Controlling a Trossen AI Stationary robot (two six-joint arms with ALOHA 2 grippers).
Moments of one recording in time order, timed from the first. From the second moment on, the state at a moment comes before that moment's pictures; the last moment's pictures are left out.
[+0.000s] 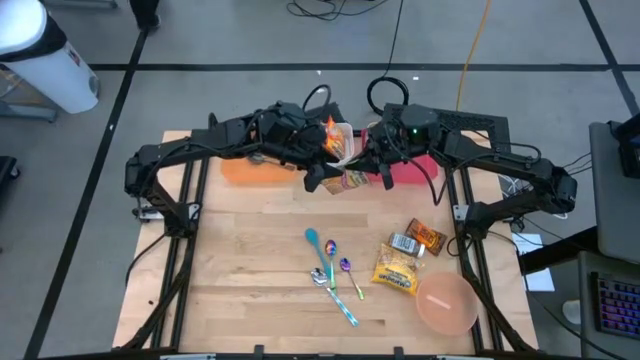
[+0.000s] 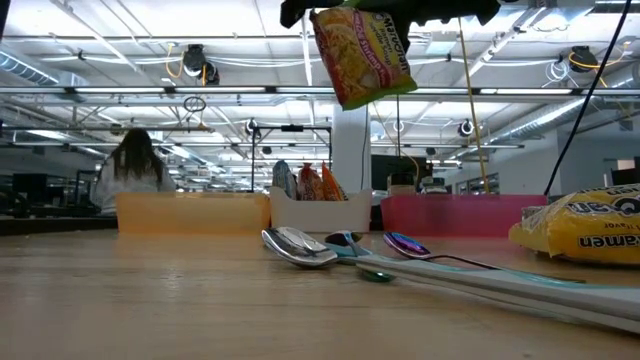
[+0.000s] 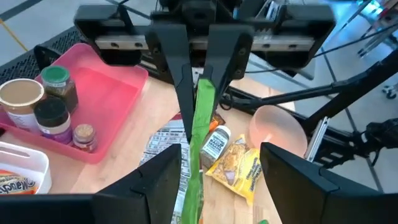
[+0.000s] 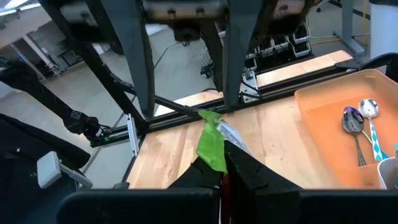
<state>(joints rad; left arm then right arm) 0.21 1.65 1.77 -0.61 0.25 -0.27 -0.42 1.26 1.12 -0.07 -0.63 0.25</state>
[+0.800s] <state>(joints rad) 0.21 1.67 1.77 -0.64 0.22 -0.26 -0.40 1.26 1.12 0.03 -0.66 0.33</state>
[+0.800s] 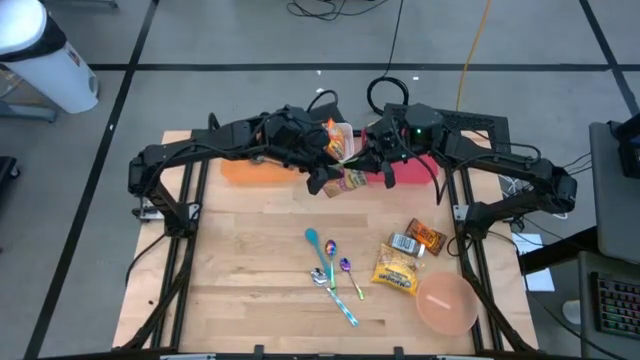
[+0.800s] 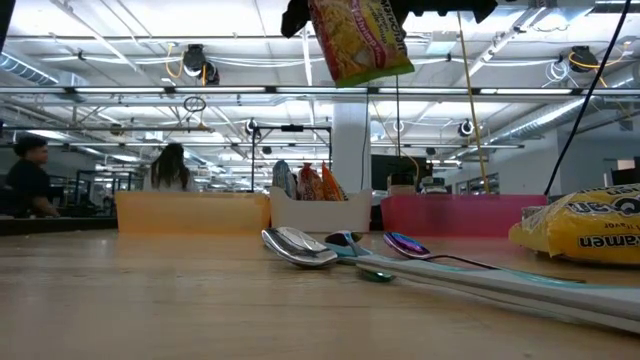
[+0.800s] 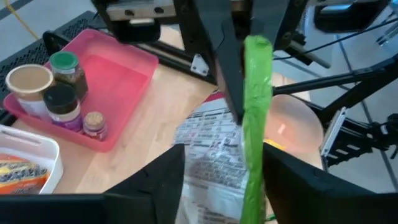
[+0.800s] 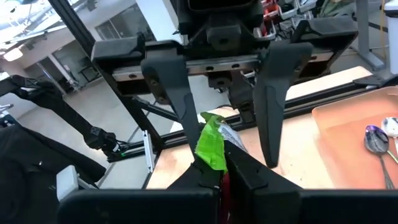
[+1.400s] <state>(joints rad) 0.21 1.67 1.77 -0.61 0.29 -0.25 -0.38 1.26 1.12 0.03 -0.66 0.35</state>
